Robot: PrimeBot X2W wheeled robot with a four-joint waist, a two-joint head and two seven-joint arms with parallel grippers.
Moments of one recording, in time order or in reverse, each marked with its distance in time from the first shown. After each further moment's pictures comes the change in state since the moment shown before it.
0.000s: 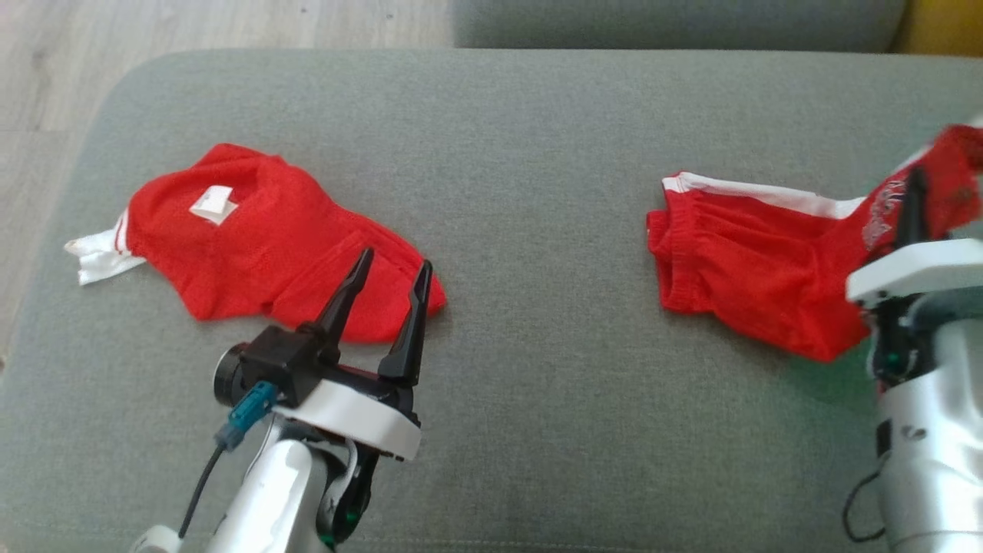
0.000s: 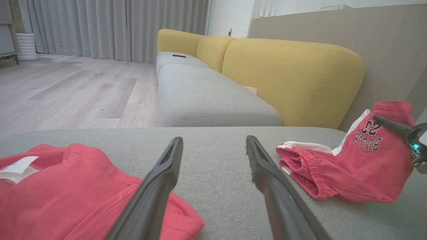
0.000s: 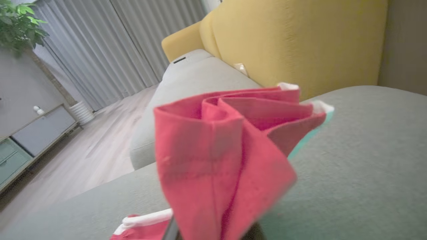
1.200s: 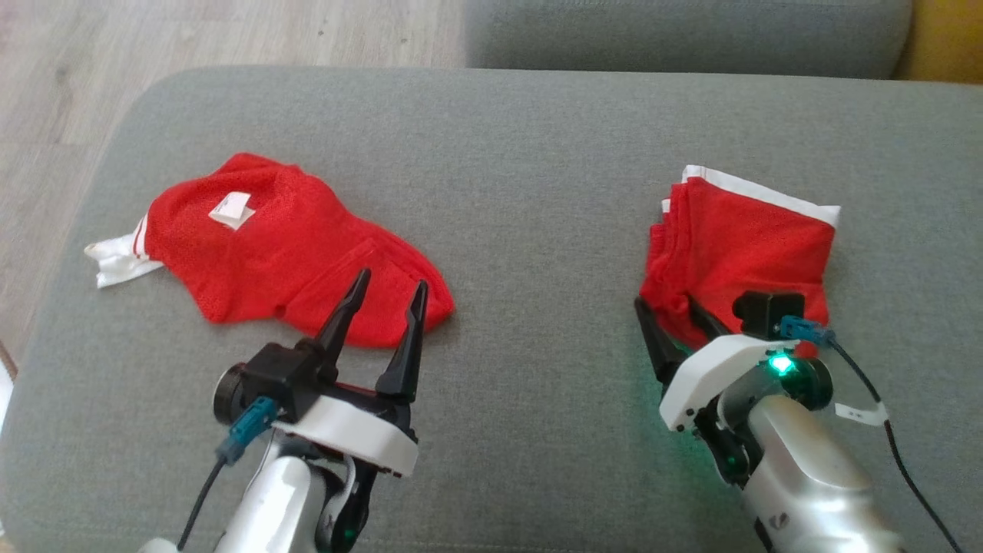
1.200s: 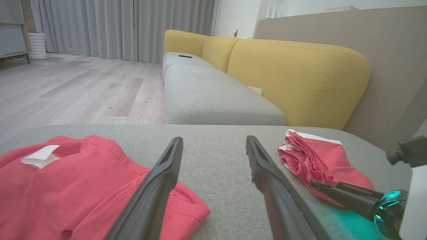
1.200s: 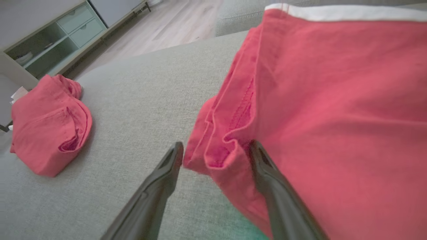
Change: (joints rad) left arm 0.035 0.001 0.006 0.007 0.000 0.001 0.000; right arm 0.082 0.034 0.646 0.179 0.168 0.000 0.020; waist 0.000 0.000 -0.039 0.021
